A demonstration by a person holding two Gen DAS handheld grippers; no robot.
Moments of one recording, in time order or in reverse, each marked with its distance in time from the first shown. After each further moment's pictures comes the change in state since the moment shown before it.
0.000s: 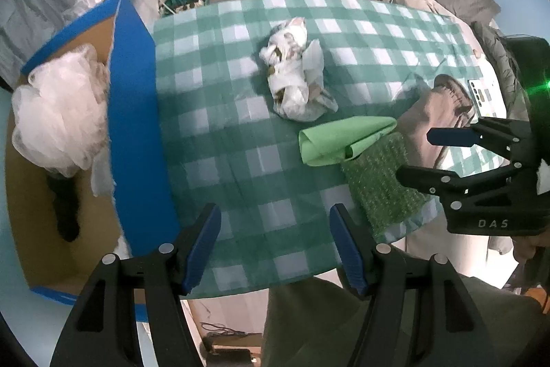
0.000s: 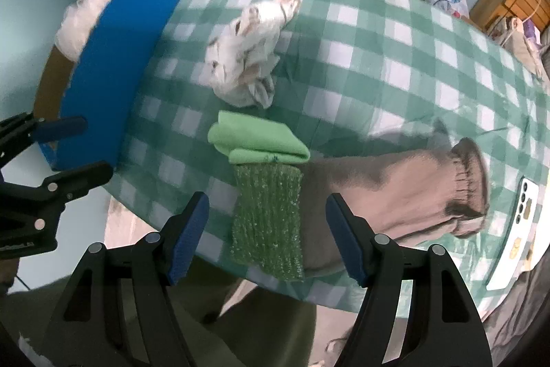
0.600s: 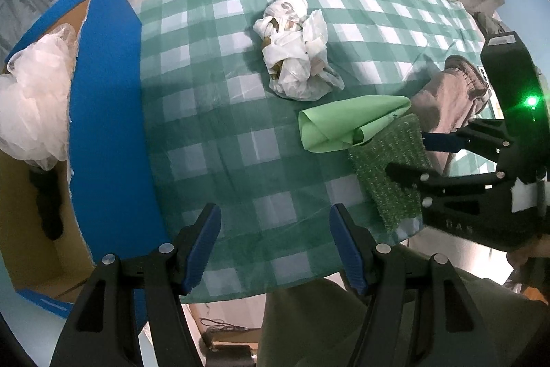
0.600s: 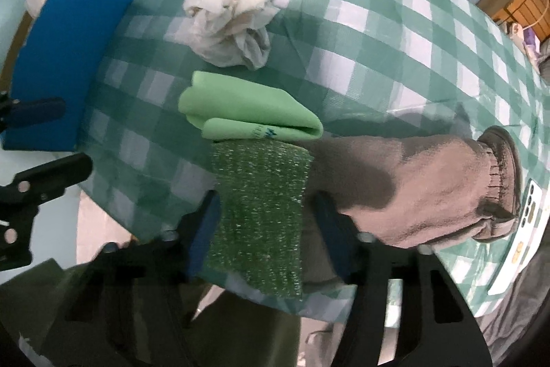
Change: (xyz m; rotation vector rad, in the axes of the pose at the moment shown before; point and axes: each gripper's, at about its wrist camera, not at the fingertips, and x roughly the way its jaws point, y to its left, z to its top) left arm 0.029 -0.003 -0.004 0.010 0.037 0.000; right arm 0.046 0.007 -0.002 -0.035 0.068 -0.108
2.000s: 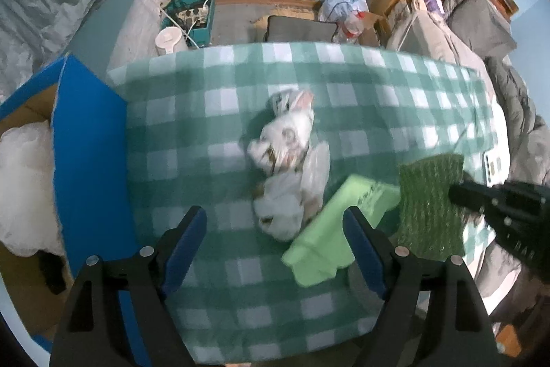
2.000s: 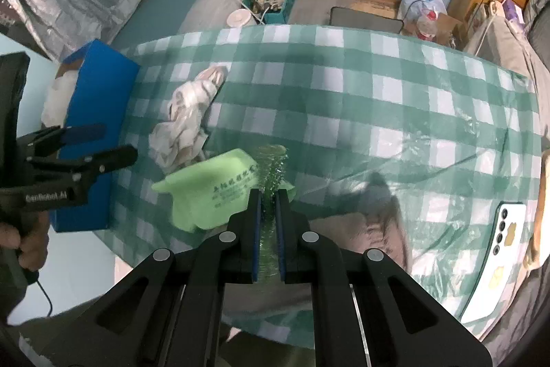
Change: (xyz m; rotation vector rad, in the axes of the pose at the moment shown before) left arm 0.003 0.002 0.123 -0.108 -0.063 -0.033; right arm -0.073 -0.105 0.040 0.167 -0.188 0.150
